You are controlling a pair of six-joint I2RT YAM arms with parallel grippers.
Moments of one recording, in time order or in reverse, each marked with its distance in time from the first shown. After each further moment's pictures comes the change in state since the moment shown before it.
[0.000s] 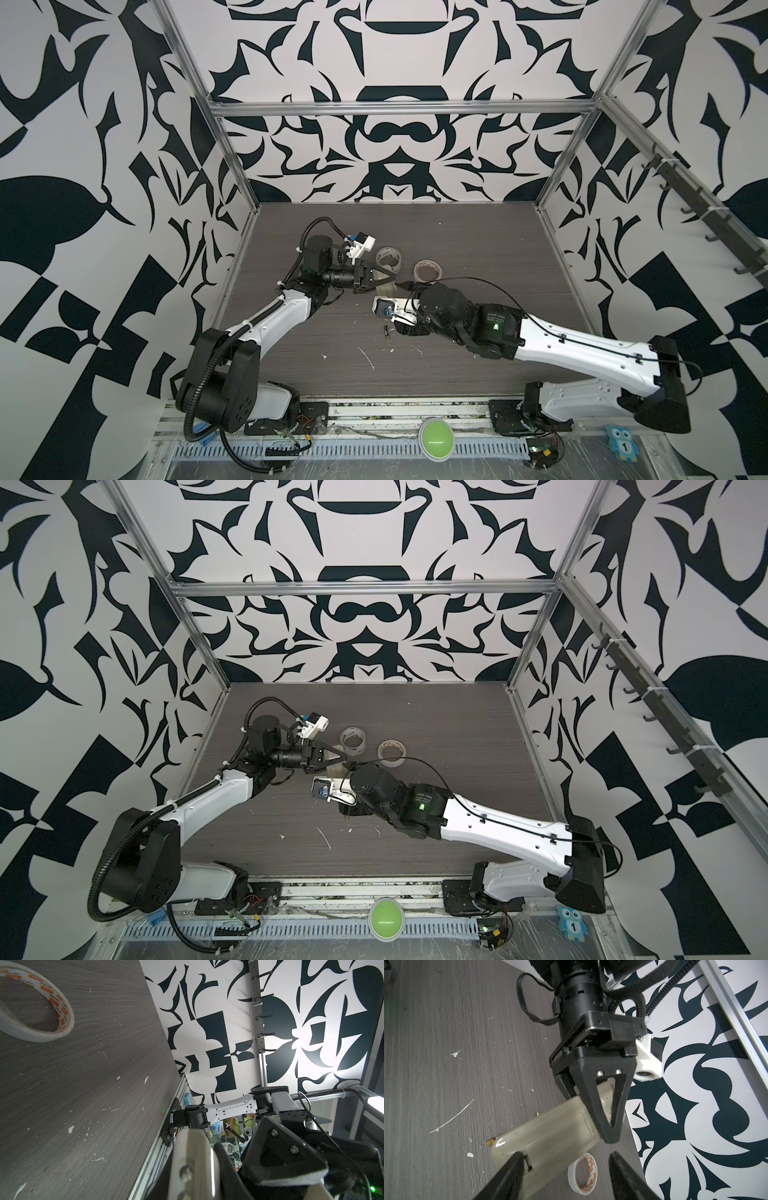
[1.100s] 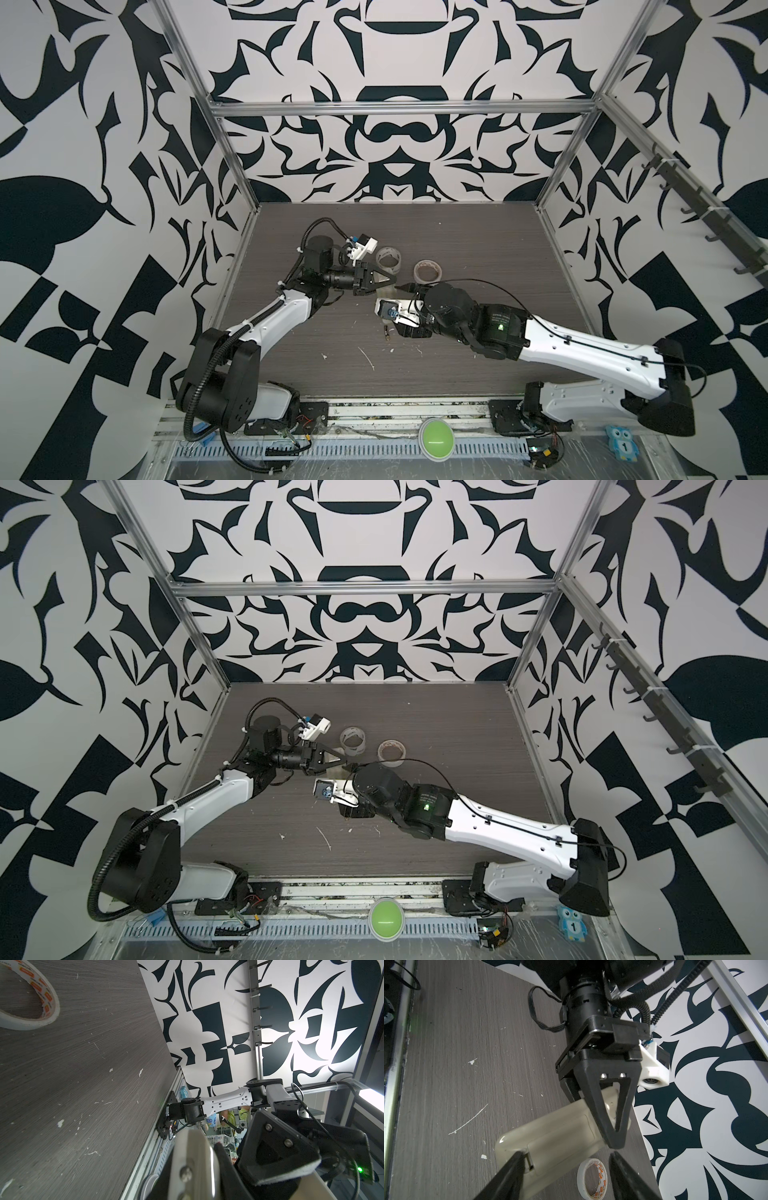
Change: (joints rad) left arm -0.002 0.001 0.000 -0.006 0.043 -0.004; right arm -0.006 -0.025 -0.017 0.000 -0.083 0.031
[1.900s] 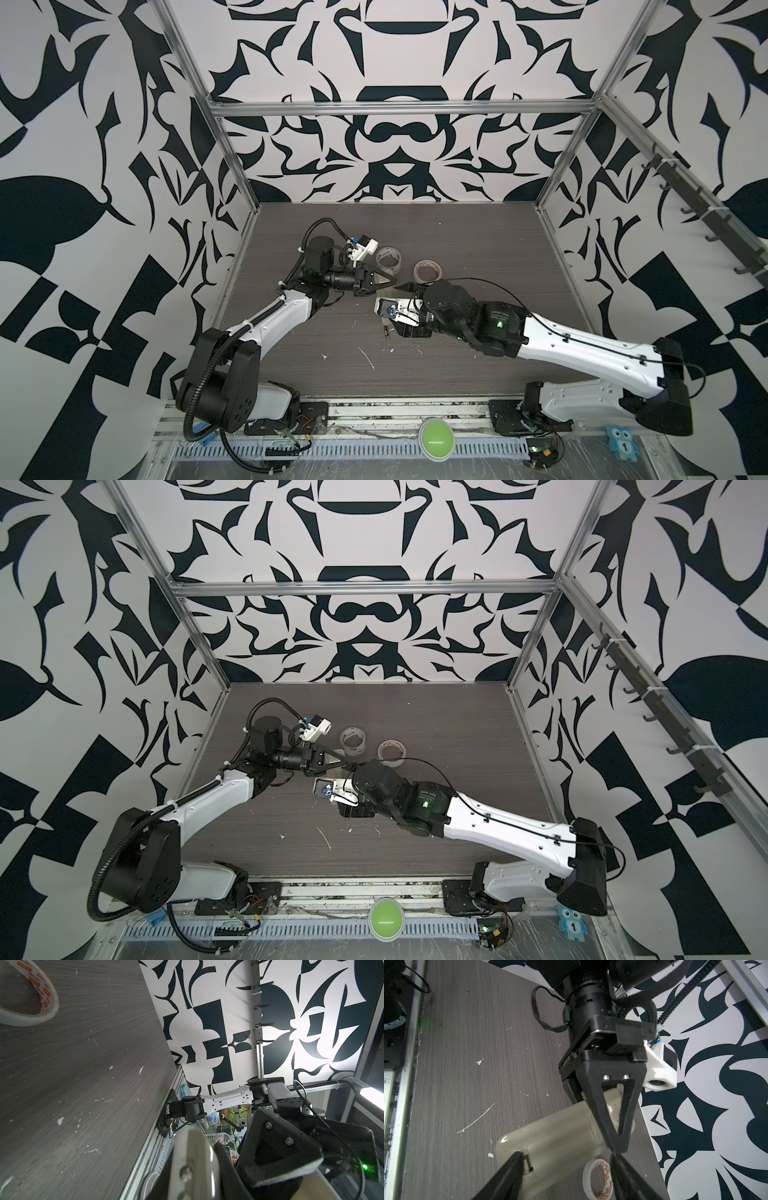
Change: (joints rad) left arm 0.000 0.000 0.000 -0.018 0.005 0.016; right arm -0.008 0.012 0.019 -0.031 -0.045 0.017
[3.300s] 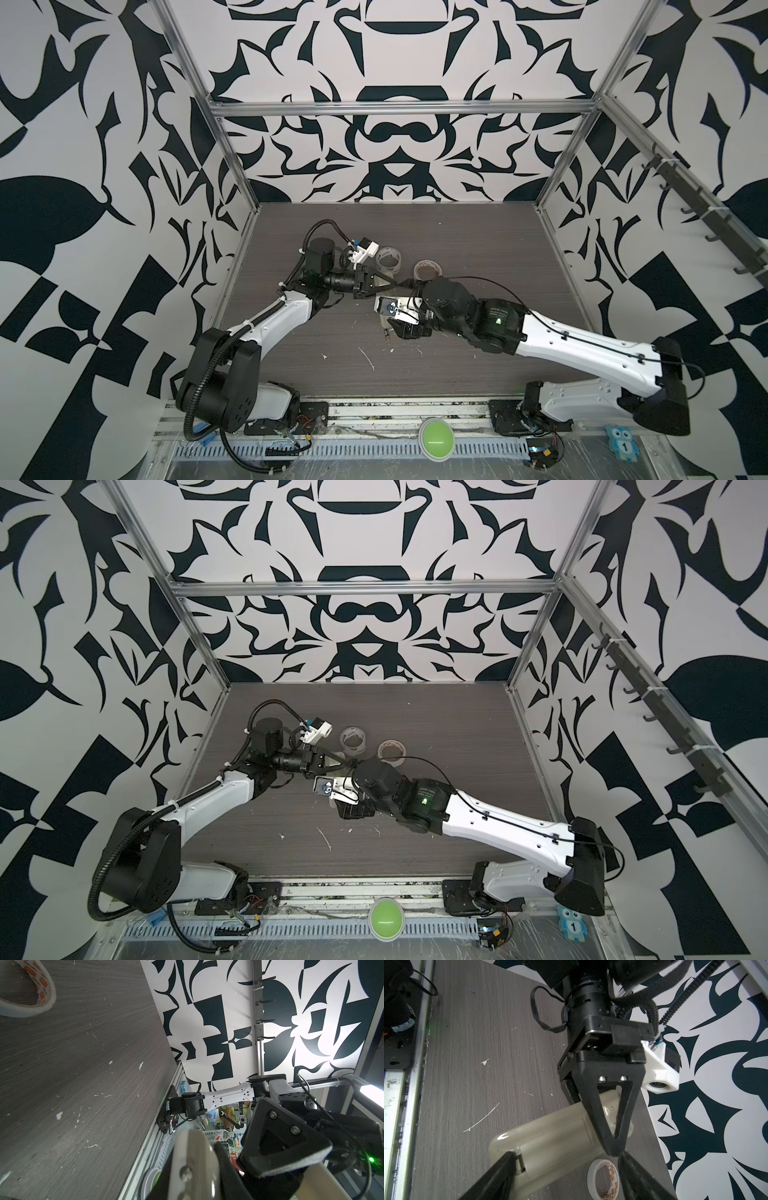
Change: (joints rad) left arm 0.000 0.000 -0.013 -0.011 0.014 0.015; right arm -0.016 0.013 0.017 -0.023 -0.042 0.013
